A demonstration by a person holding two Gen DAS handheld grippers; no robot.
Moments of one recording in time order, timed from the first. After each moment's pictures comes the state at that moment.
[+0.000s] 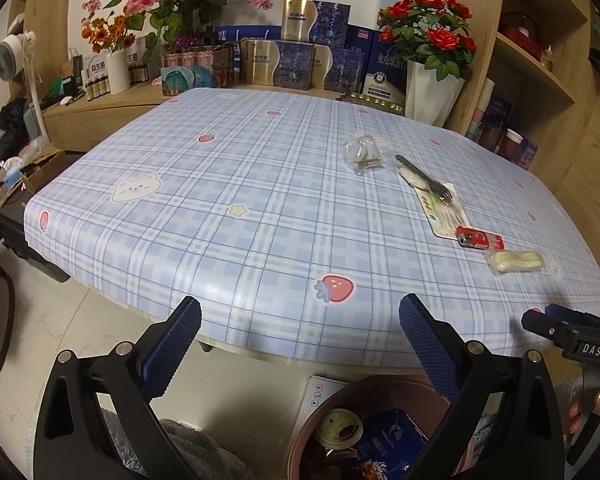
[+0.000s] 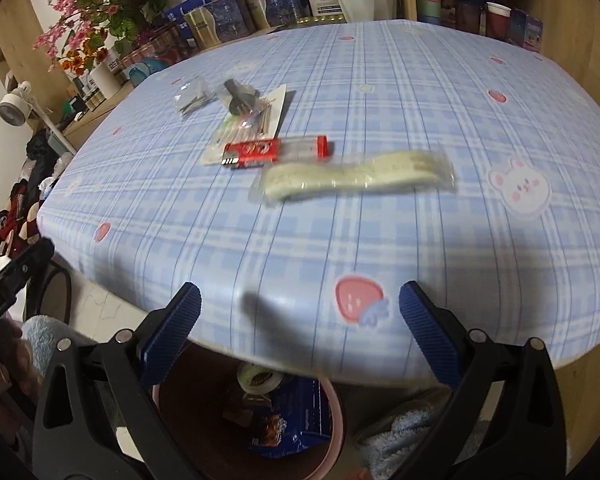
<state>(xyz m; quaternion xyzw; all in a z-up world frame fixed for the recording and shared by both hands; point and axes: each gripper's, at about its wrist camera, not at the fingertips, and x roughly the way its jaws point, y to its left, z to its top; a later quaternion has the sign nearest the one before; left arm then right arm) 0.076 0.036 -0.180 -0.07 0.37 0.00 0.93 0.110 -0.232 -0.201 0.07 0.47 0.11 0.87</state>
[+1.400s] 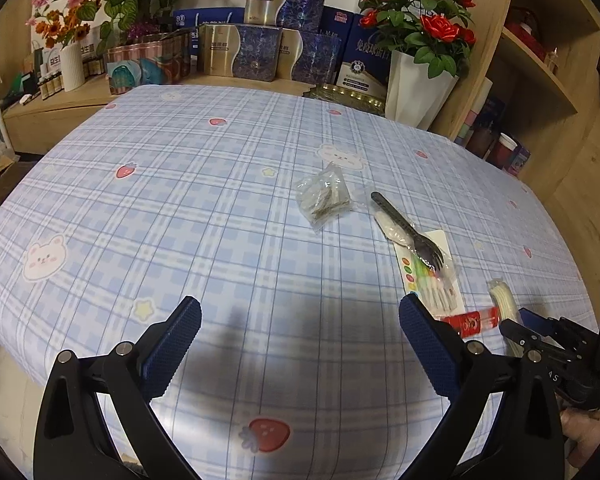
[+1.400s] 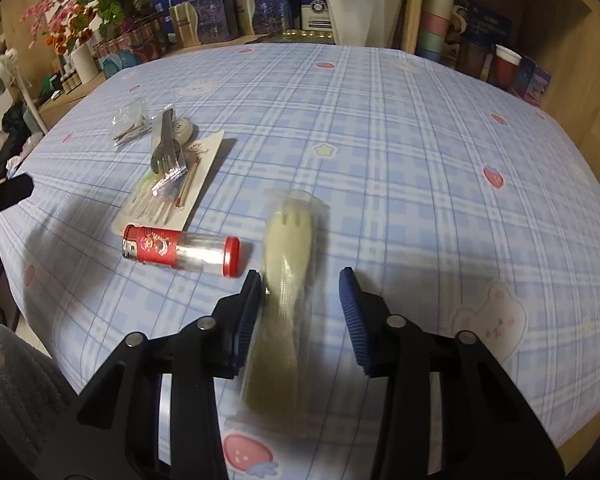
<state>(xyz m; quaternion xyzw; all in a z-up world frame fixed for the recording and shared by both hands) 0.199 0.000 -0.174 -0.08 0.40 -0.05 0.91 0.194 -0.256 -0.205 -0.02 0.45 0.08 0.89</state>
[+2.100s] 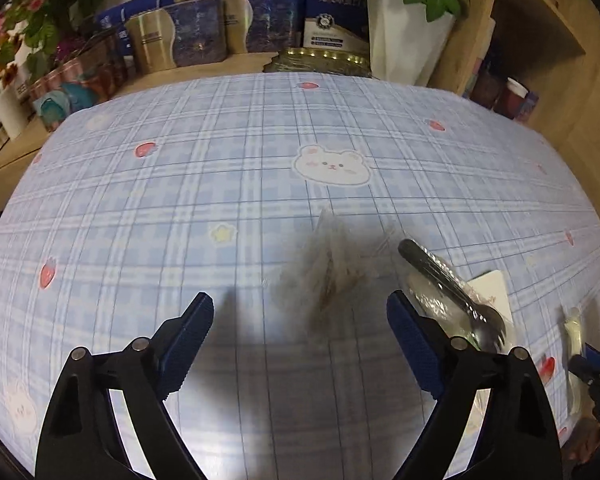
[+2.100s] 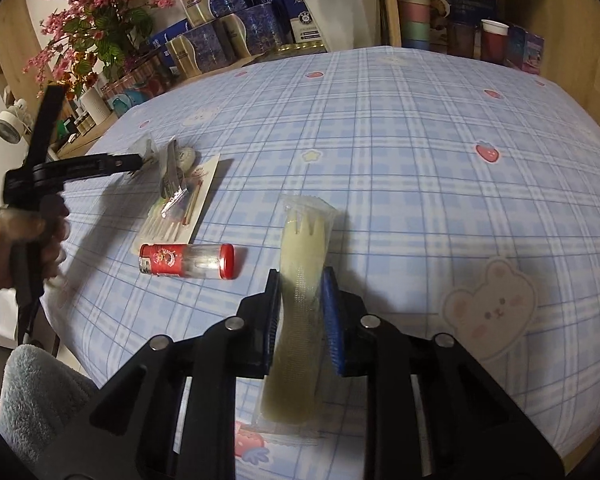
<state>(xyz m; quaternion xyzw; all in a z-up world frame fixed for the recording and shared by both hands) 0.339 -0.031 -0.200 0.02 0.47 -0.10 0.88 0.183 -0.287 -0.201 0.07 0.43 0.11 0.89</state>
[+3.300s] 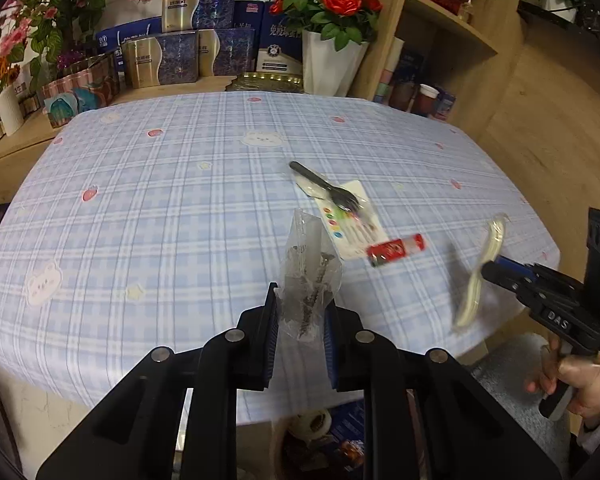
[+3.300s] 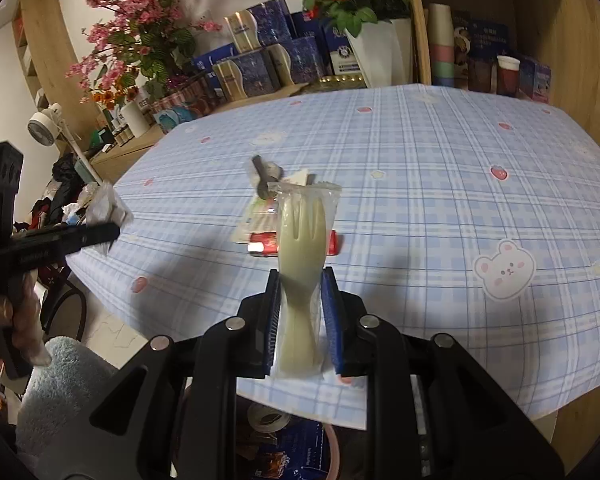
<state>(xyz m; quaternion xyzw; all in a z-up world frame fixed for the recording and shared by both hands) 0.140 -0.009 -0.131 -0.01 0.42 -0.18 0.89 0.107 -0.248 -0.152 0.08 0.38 0.15 0.91</state>
